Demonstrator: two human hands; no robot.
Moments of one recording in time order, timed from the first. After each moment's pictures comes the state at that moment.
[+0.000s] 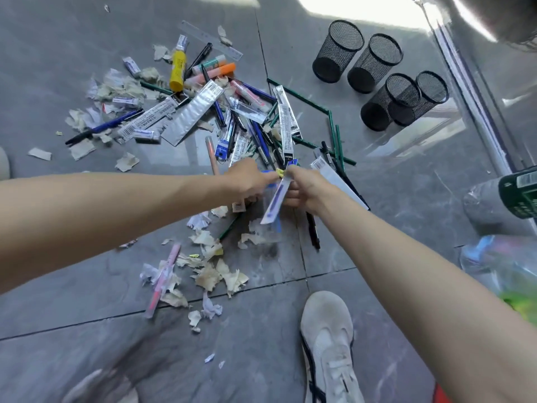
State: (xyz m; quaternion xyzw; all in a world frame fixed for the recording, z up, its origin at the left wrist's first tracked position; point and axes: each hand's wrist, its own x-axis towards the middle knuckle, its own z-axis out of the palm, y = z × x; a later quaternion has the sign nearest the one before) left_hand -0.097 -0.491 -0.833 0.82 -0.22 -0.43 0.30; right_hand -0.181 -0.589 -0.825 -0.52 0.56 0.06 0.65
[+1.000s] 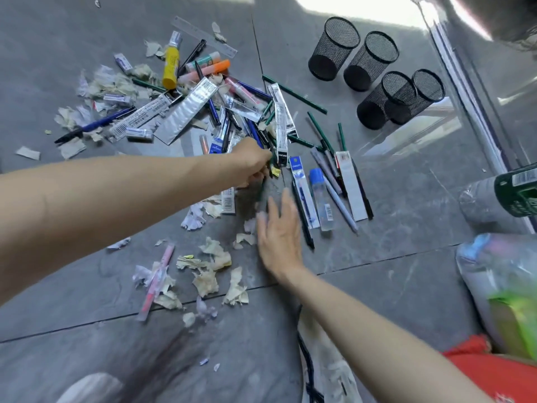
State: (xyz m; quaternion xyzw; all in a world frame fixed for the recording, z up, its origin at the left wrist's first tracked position) left_hand -0.081 -0.519 -0.823 0.79 -0.13 -0.47 0.38; right_hand -0.246 -0.502 -0.873 -0.90 0.36 0.00 0.24
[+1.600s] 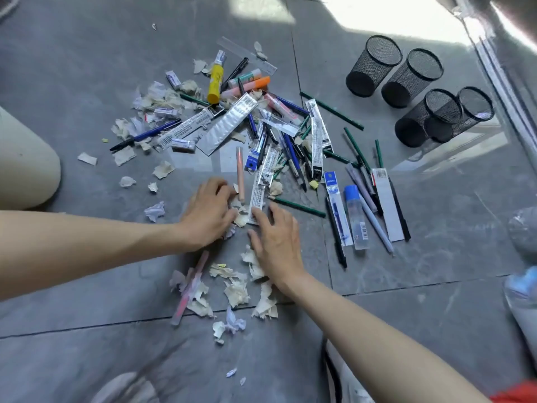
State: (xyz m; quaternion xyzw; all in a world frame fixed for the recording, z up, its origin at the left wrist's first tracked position) left_hand -0.069 -0.370 -0.879 0.89 -0.38 -0.20 0.18; right_hand -0.207 -0.470 -0.889 -0.96 0.23 -0.05 0.17
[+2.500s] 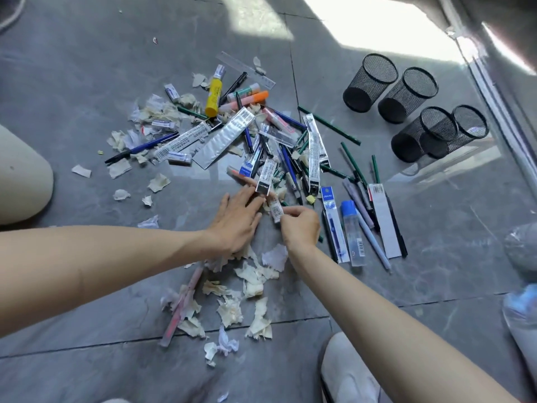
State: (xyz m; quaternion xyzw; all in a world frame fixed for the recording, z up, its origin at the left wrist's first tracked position) left_hand -0.083 -0.423 -0.884 0.85 -0.43 -0.23 0.19; right_hand -0.165 -0.521 -0.853 -0.67 0.57 -0.06 0.47
